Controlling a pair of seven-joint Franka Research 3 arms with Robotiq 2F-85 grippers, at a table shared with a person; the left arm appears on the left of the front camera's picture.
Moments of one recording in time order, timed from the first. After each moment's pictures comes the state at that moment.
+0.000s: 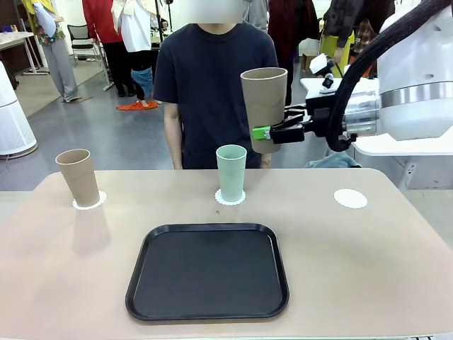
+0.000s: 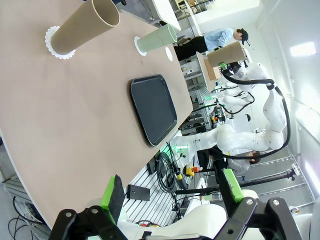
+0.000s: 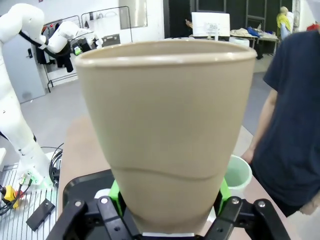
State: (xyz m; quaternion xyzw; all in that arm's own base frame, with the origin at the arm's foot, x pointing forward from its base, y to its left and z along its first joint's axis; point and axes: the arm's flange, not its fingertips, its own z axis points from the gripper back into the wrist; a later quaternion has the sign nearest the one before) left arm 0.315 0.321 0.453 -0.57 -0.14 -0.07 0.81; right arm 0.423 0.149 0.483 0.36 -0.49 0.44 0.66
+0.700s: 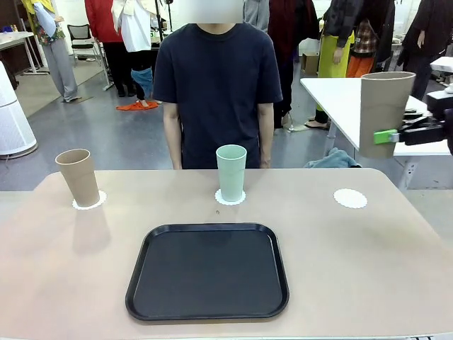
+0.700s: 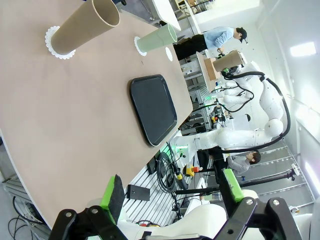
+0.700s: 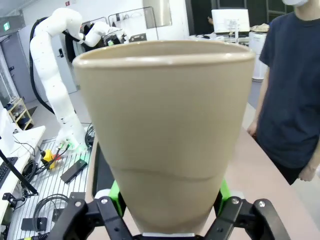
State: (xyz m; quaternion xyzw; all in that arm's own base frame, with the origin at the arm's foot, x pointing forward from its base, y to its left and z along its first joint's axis) left arm 0.315 0.321 0.453 -0.57 -0.14 -0.07 0.81; right arm 0.425 -0.081 0.479 0.42 -0.44 0.46 0.64
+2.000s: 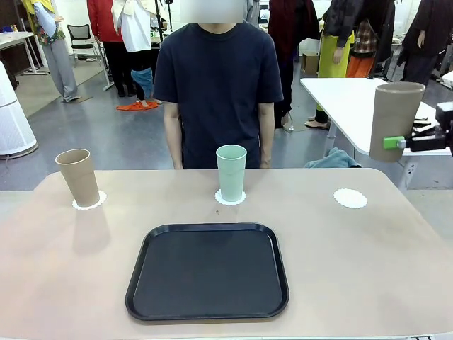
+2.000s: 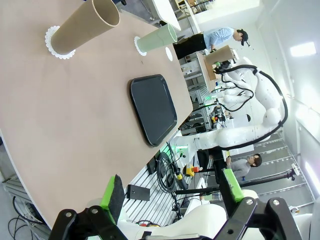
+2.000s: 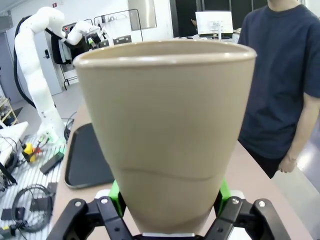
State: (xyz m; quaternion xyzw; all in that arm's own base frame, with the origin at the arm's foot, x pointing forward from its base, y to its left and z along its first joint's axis) left arm 0.315 0.321 0.453 -0.57 -0.14 -0.07 0.81; right arm 0.465 -0.127 0.430 0.40 -0.47 0.45 0.65
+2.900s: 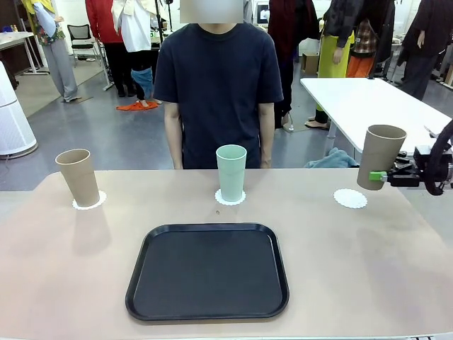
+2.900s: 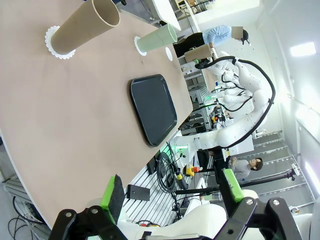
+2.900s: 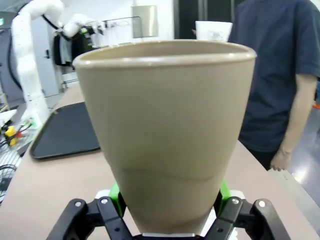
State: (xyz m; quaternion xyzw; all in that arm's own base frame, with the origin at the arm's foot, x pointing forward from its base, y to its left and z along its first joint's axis) left arm 0.315 0.321 0.453 -0.57 -0.14 -0.07 0.81; right arm 0.522 -0.145 0.307 0.40 -0.50 0.45 0.62
